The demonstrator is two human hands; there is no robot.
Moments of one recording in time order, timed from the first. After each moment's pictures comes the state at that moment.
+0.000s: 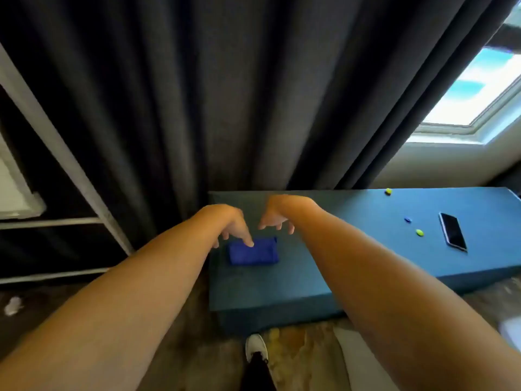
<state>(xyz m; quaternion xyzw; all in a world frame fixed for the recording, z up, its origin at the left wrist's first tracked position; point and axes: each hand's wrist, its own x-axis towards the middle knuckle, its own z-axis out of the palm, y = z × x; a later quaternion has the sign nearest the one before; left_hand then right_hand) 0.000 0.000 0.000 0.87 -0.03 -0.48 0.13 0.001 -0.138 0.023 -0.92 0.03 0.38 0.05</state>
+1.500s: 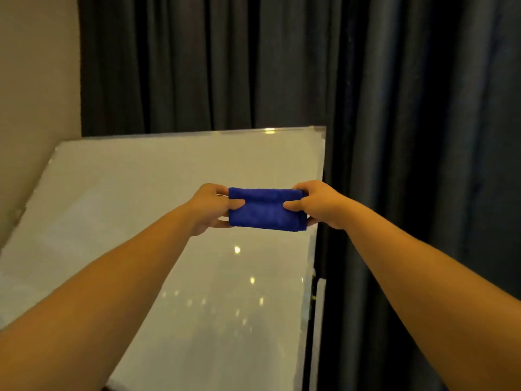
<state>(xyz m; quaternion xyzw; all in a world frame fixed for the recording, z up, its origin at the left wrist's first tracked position) -0.023 0.543 0.417 0.77 0.06 0.25 0.59 0.085 0.331 0.443 -0.83 -0.37 -0.01 0.43</state>
